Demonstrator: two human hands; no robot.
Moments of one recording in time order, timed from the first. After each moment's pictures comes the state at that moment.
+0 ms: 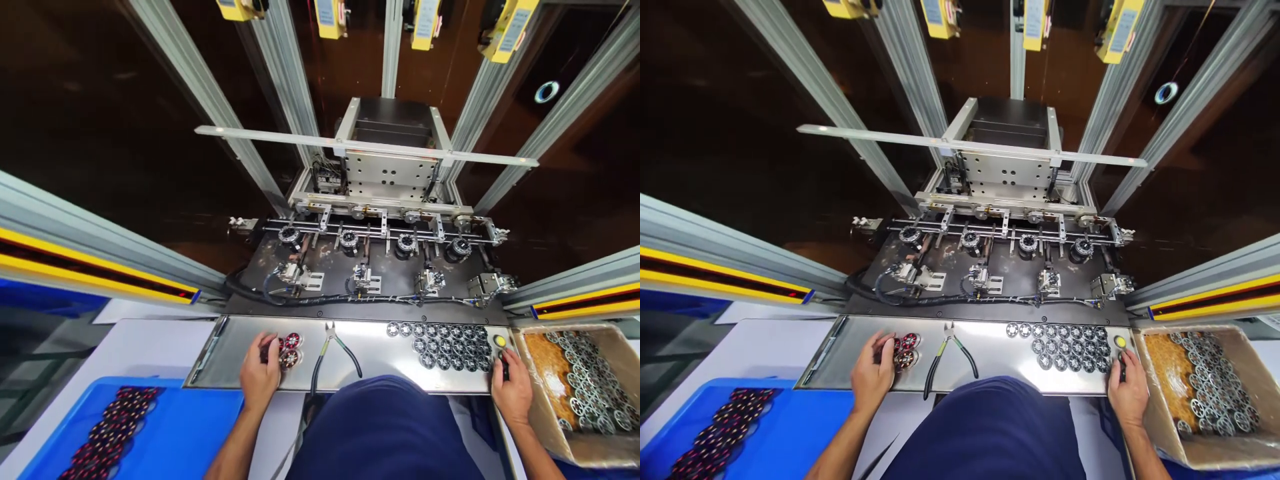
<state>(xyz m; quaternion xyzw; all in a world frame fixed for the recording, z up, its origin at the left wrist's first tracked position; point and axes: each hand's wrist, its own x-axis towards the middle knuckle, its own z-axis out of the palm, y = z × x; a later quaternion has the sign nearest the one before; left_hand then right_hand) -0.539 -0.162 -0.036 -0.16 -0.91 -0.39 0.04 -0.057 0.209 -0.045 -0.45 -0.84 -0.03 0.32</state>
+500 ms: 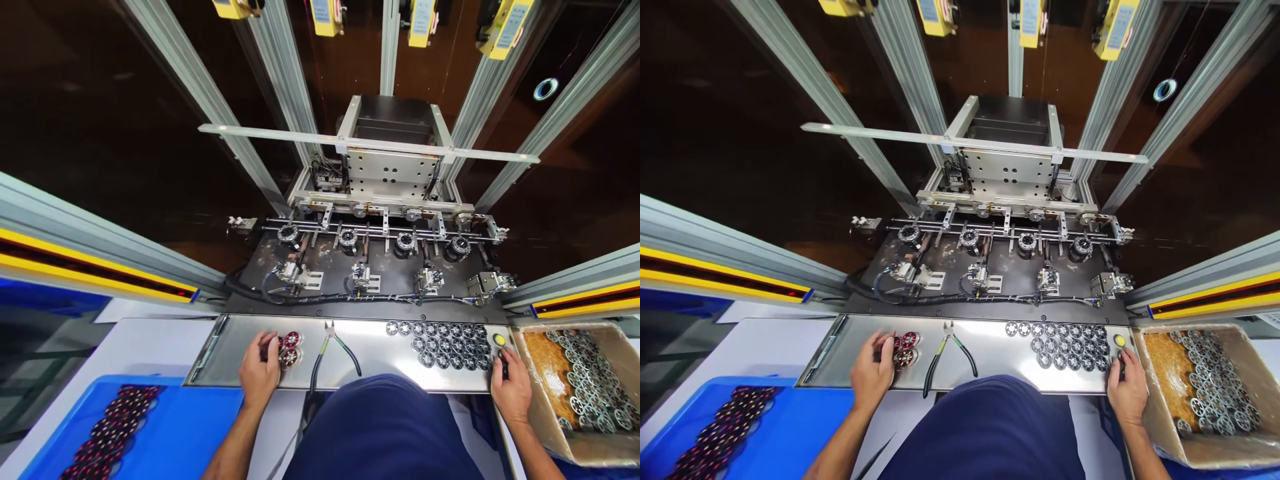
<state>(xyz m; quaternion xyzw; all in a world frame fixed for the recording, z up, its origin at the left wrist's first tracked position) -0.539 -0.161 -0.035 -0.16 -0.91 -0.38 0.04 -0.058 0.208 -0.044 -0.45 -0.83 -0.03 0.32</state>
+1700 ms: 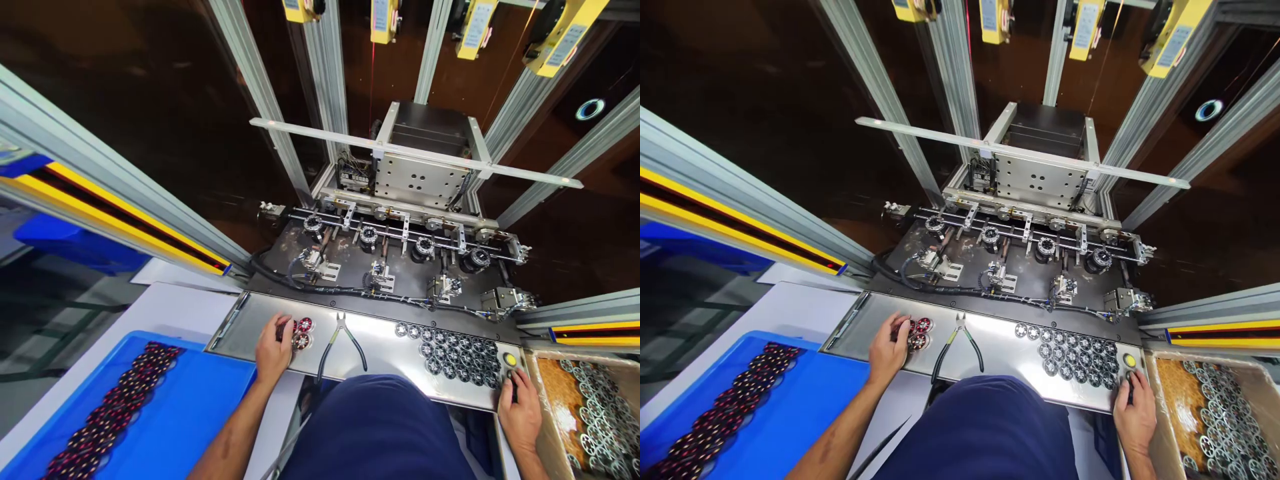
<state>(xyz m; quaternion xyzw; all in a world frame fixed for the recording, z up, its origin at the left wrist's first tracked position) -0.539 -0.158 -0.040 -0.15 -0.90 -0.41 0.04 -0.055 0.210 -0.040 -0.43 -0.85 -0.02 0.31</state>
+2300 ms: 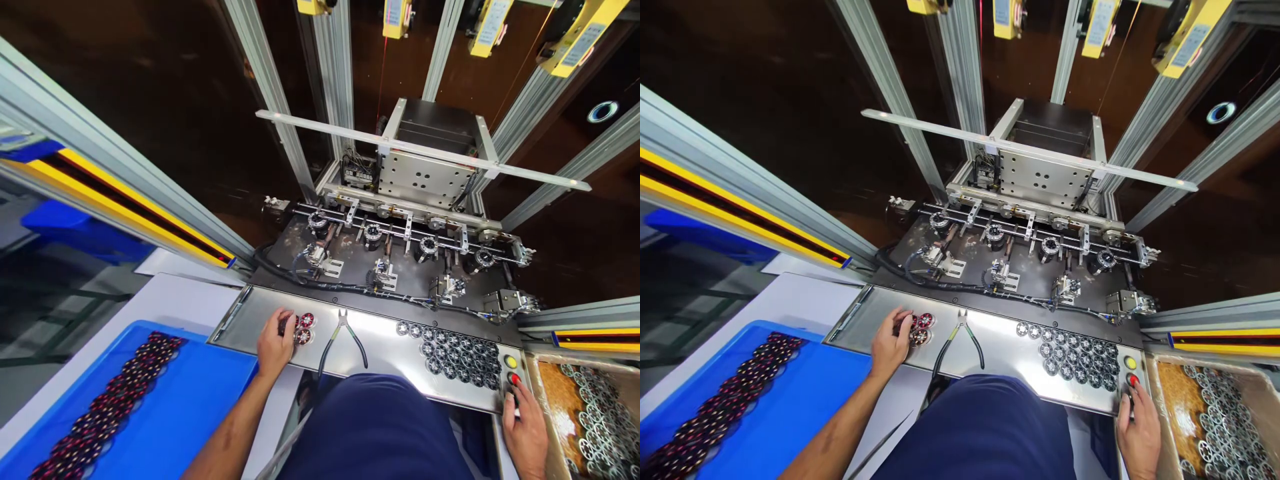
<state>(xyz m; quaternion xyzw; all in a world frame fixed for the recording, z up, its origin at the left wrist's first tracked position) -0.538 -0.159 -0.040 -0.15 -0.90 -0.41 0.04 -0.036 0.195 -0.025 -0.40 -0.88 -0.02 0.25</state>
